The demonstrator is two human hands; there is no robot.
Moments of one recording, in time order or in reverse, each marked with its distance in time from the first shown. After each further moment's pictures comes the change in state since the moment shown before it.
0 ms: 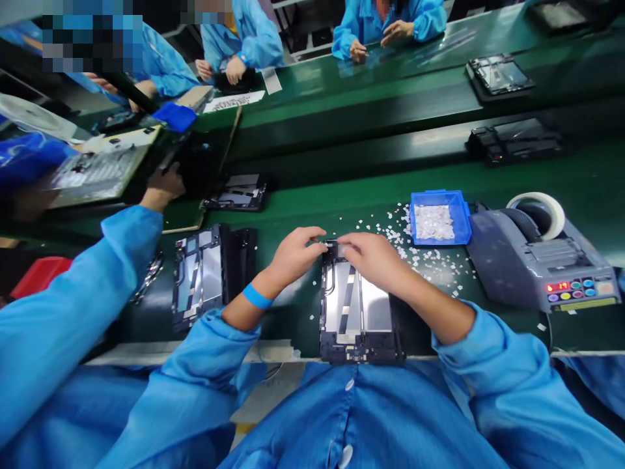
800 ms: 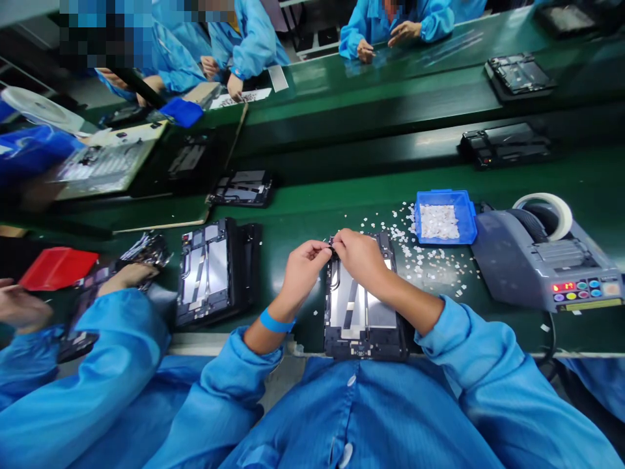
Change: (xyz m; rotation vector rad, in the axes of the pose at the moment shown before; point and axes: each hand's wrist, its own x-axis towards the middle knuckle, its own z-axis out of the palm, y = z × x) left_hand -0.008 0.062 0.011 -1.055 0.328 -0.938; right_hand 0.014 -0.006 0.043 -0.150 0.142 -0.004
